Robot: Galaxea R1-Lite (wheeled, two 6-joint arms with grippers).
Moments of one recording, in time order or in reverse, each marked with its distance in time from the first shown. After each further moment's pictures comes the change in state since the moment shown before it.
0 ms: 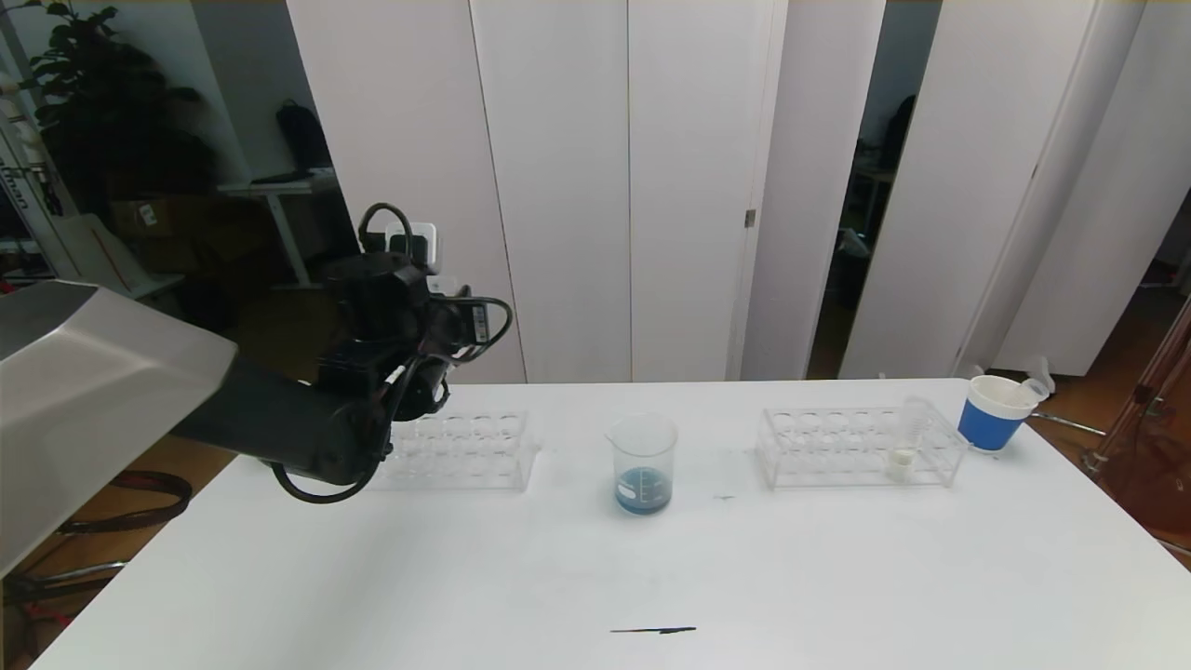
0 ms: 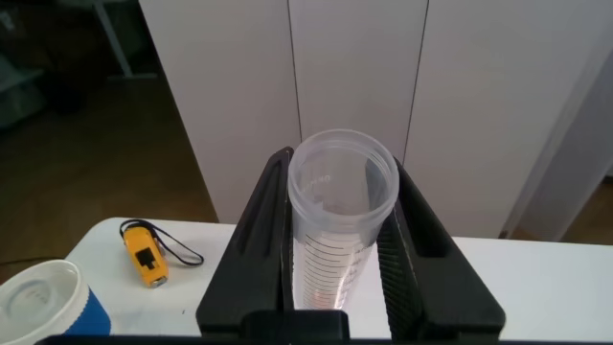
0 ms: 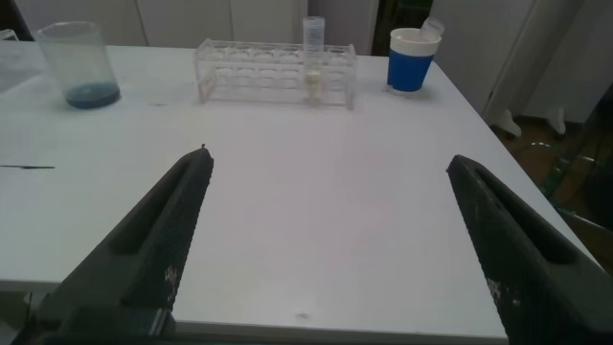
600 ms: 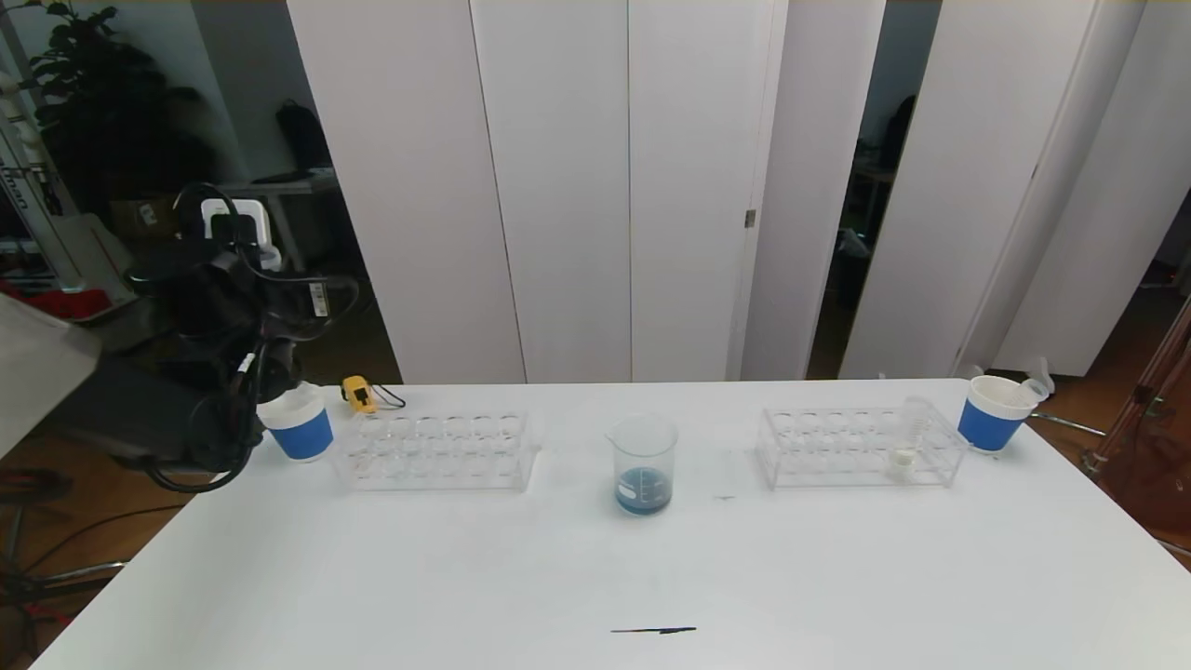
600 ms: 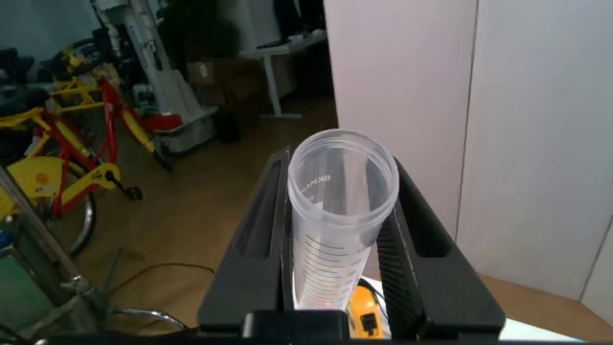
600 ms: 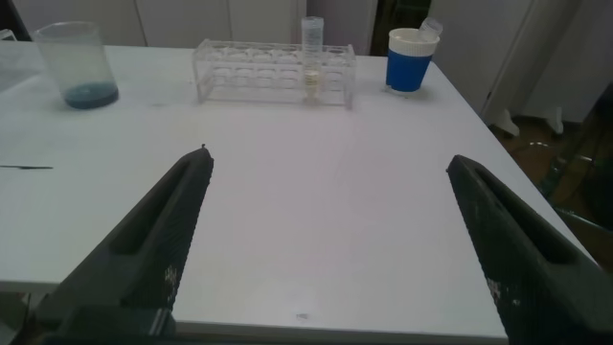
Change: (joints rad) left arm 0.335 -0.011 0.036 -0.200 -0.001 0.153; right arm 0.000 0.000 0.000 0.000 0.000 0.000
